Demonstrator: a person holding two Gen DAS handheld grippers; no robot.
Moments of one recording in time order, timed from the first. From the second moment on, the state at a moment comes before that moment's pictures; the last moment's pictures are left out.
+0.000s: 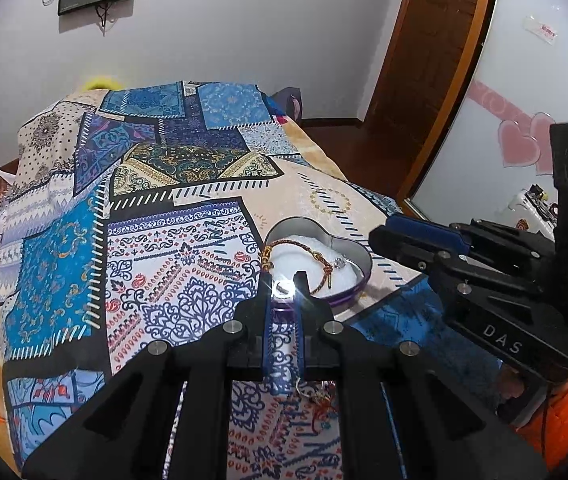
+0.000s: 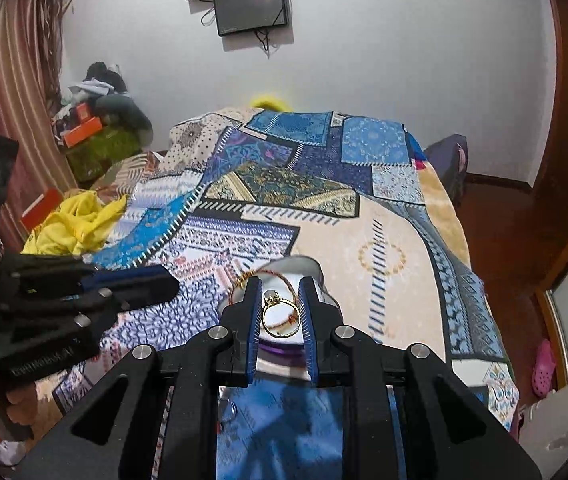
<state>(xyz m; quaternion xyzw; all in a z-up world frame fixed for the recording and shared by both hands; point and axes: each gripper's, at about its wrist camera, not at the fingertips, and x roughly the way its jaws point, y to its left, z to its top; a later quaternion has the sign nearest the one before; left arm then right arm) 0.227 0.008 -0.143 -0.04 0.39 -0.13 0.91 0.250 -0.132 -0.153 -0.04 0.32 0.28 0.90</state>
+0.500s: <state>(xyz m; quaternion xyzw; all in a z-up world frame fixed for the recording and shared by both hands) 0.265 0.002 -0.161 -0.05 0.41 -0.13 0.90 0.283 -0.125 -0.170 -0.03 0.36 0.30 0.88</state>
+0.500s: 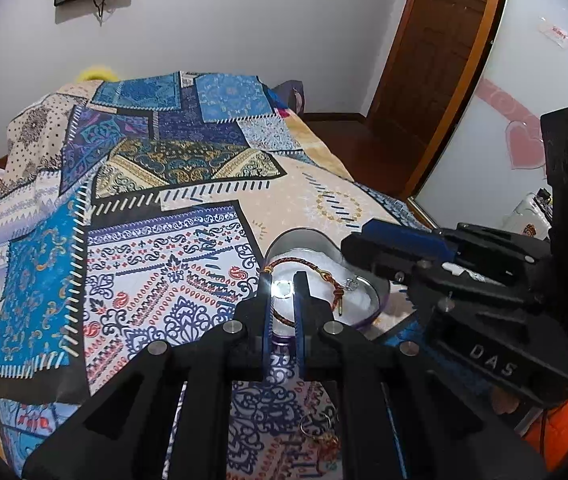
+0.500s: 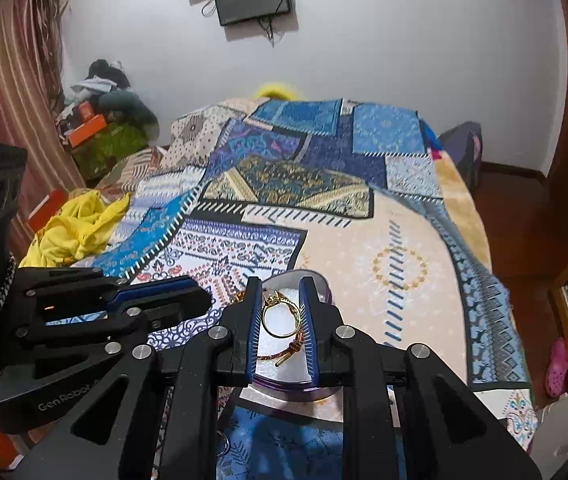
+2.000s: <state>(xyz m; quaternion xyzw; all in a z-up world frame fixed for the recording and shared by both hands) 0.204 0.021 -0.120 -0.03 0.38 -0.09 0.92 0.232 -0.147 -0.125 -0.03 0.33 0.26 0.91</state>
